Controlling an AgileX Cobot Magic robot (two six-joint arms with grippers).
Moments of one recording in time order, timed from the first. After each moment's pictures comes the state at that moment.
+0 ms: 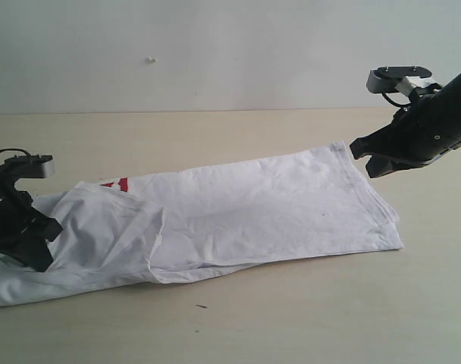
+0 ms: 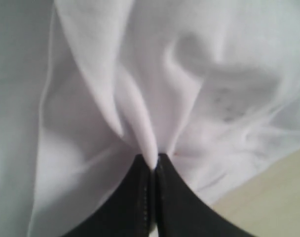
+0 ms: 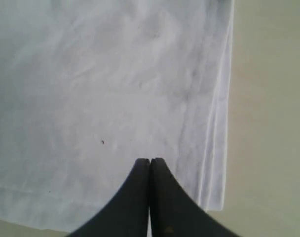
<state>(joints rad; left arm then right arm) -0.04 1.93 -1.07 -0.39 0.89 0.61 -0.09 1.83 -1.16 0.47 0.64 -0.55</state>
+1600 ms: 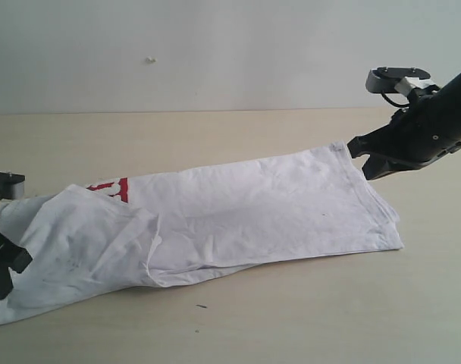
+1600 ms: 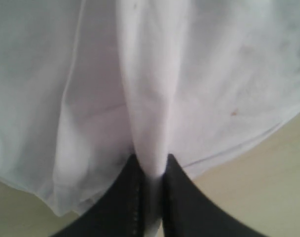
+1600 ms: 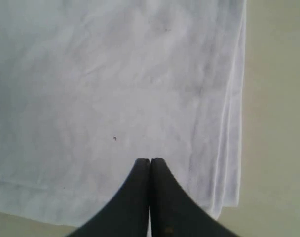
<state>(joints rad) -0.04 1.79 -0.91 -0.18 0.84 0.43 -0.09 1.83 -1.16 0.51 0.66 -0.55</state>
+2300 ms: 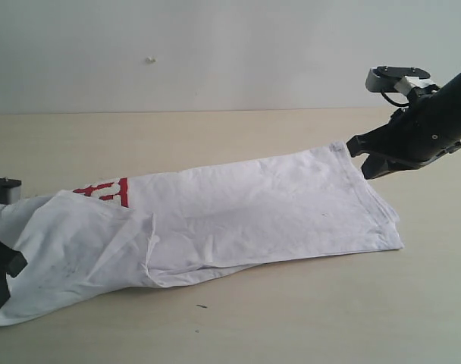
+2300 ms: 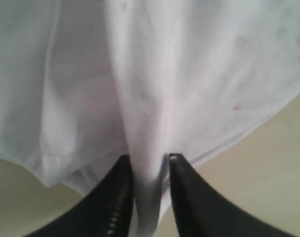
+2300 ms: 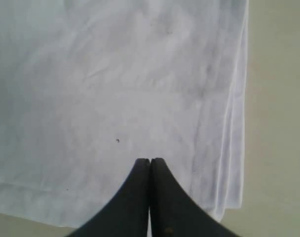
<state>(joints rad) -0.04 1.78 -0.91 -0.17 0.91 0.39 -0.09 1.83 -1.16 0.52 0.66 -0.55</state>
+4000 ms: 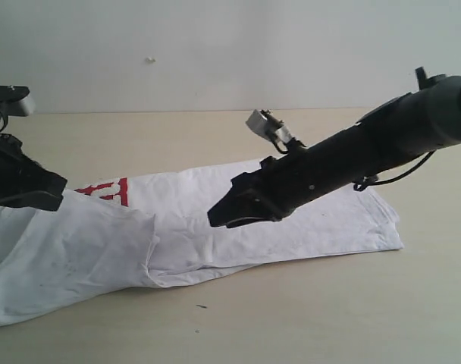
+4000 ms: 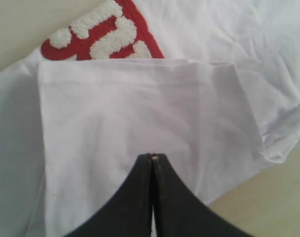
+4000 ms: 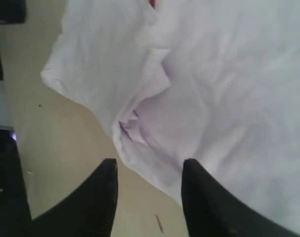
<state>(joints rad) -0.13 1.59 -0.92 -0.53 0.65 0.64 0.19 2.08 -1.16 1.34 0.95 -1.18</state>
